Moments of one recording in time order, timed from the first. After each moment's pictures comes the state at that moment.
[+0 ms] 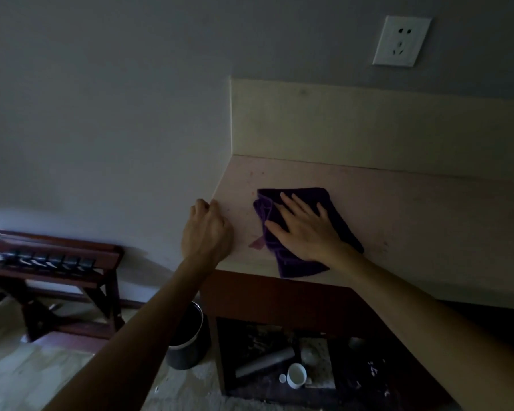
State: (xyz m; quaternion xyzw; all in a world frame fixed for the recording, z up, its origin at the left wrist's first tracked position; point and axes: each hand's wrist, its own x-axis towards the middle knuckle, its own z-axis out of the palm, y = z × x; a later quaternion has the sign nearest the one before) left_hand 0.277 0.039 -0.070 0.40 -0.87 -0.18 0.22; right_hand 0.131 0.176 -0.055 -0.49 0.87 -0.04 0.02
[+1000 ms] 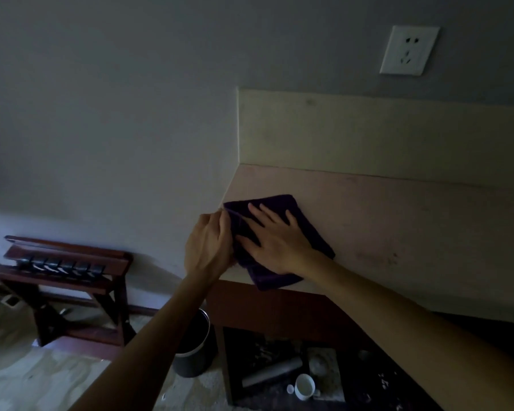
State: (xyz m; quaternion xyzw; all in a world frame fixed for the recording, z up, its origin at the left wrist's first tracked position) left_hand 0.287 0.041 -0.072 0.34 -0.89 -0.15 0.26; right_hand 0.166 0.133 -0.059 -0.57 0.82 -0.06 0.01
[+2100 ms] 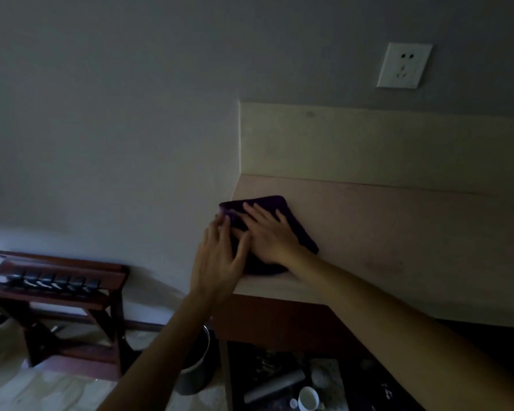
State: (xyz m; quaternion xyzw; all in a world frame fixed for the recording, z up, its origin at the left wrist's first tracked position) left_hand 0.290 0.032 -0.086 0.29 -0.88 -0.21 0.32; right_hand 0.155 0.083 -0.060 -0.55 0.83 -0.07 0.02
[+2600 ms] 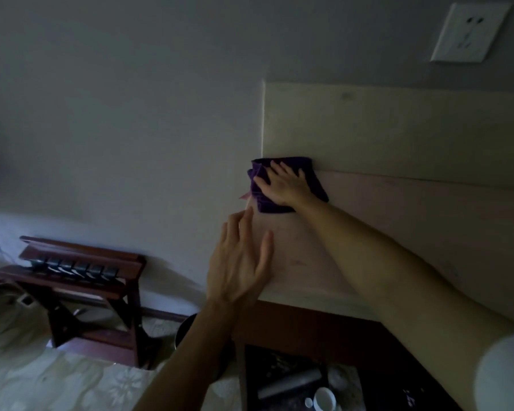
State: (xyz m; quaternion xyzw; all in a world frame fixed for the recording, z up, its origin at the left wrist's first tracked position) left_hand 0.292 0.034 -0.084 0.25 -0.88 -0.16 0.38; right_hand 0.067 -0.023 -0.053 -0.46 0.89 -0.08 0.02
